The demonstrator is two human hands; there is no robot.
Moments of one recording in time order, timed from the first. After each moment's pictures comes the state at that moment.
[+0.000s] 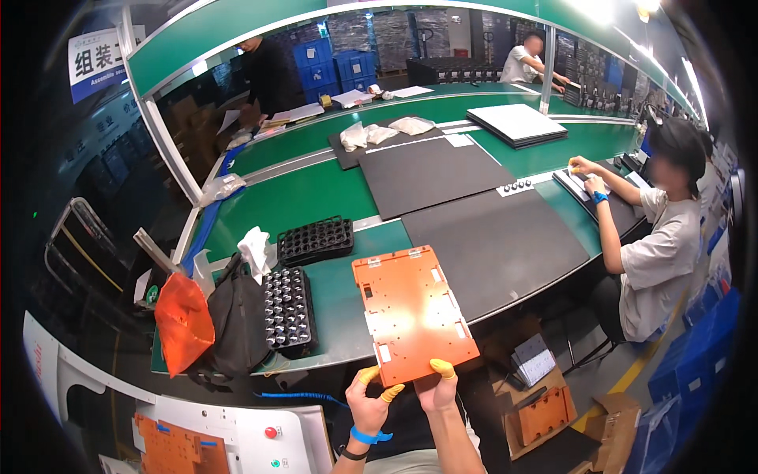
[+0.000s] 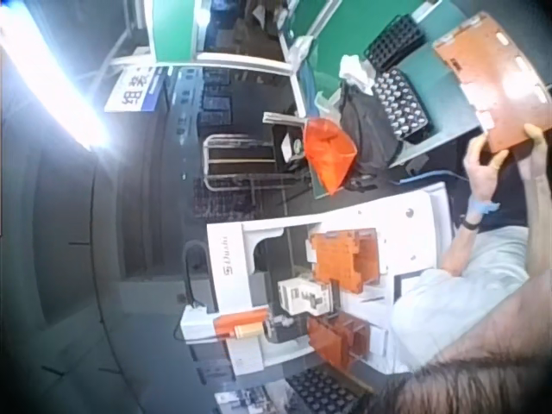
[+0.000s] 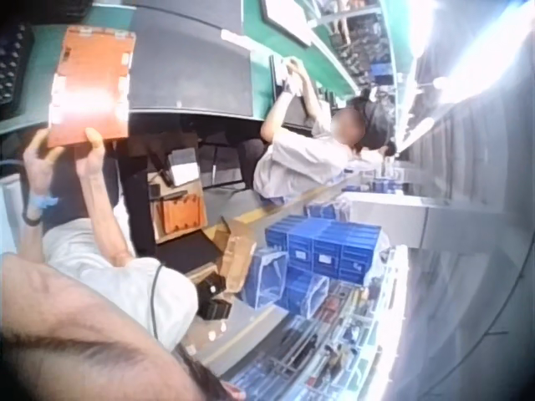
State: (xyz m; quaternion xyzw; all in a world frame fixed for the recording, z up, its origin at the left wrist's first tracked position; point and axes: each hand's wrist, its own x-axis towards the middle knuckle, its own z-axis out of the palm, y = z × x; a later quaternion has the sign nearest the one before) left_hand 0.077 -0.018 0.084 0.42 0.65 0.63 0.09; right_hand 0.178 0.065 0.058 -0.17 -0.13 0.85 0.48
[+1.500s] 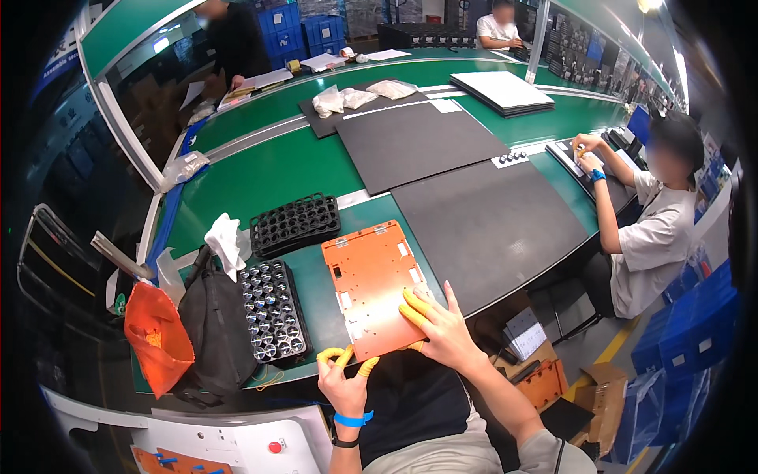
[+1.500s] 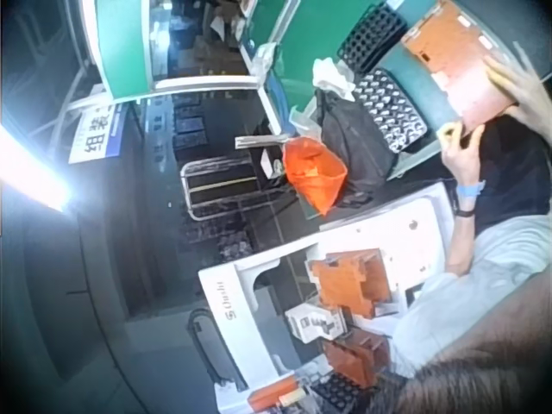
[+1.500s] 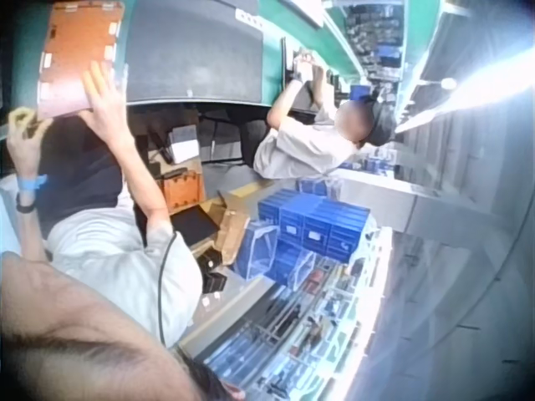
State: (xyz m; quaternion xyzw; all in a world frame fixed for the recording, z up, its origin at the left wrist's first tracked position) left_hand 0.005 -0.002 0.048 0.37 0.76 0.53 0.02; right_hand 0.160 0.159 0.081 -0.24 -0.93 0.11 0.26
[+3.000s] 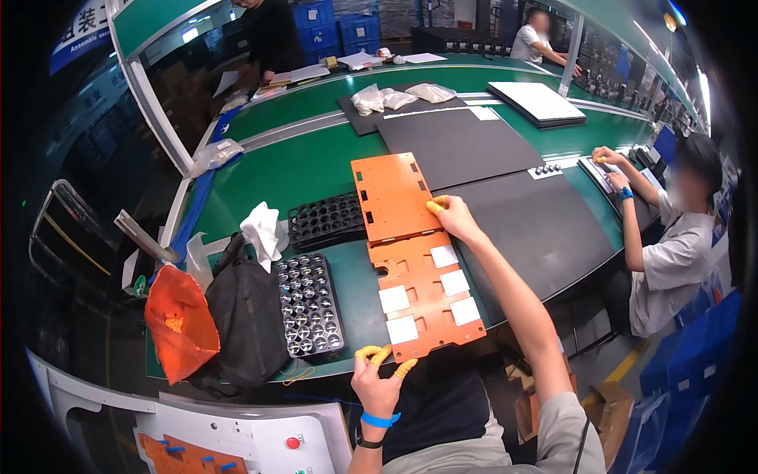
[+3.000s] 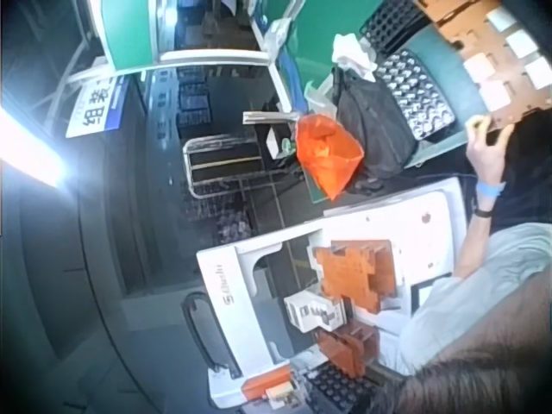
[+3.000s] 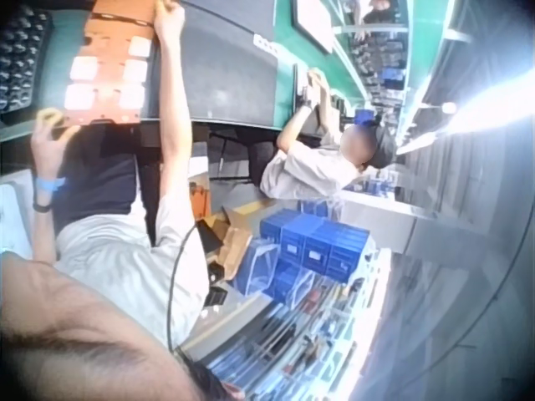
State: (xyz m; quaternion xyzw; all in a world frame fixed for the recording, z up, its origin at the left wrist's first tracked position) left_hand -0.003 -0.004 0.039 0.40 0.73 0.55 -0.01; right_hand 0.023 0.370 0.084 -0.42 -0.75 0.43 0.27
